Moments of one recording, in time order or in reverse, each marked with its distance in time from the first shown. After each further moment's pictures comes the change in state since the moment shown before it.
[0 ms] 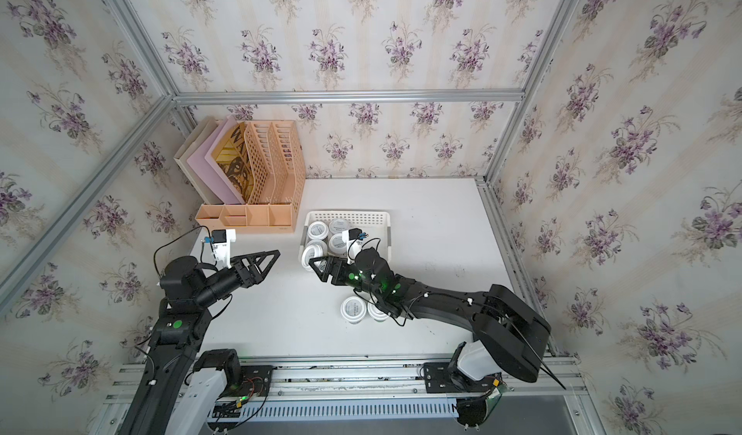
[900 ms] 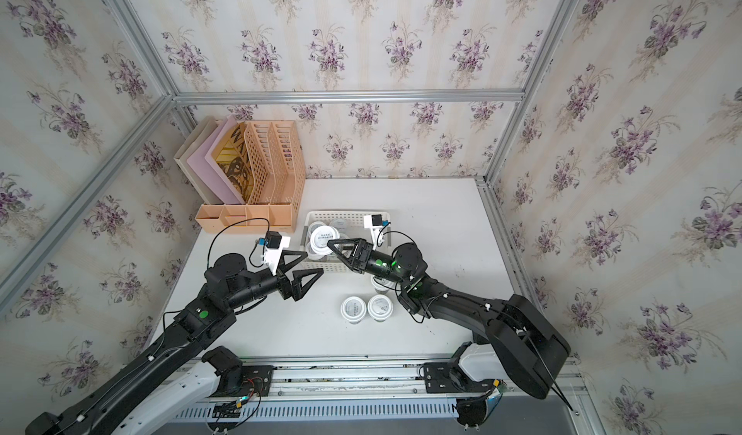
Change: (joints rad) left arm -0.628 0.185 0.056 0.161 -0.396 0.293; right arm -0.187 -0.097 -0.126 0.468 -0.351 0.338
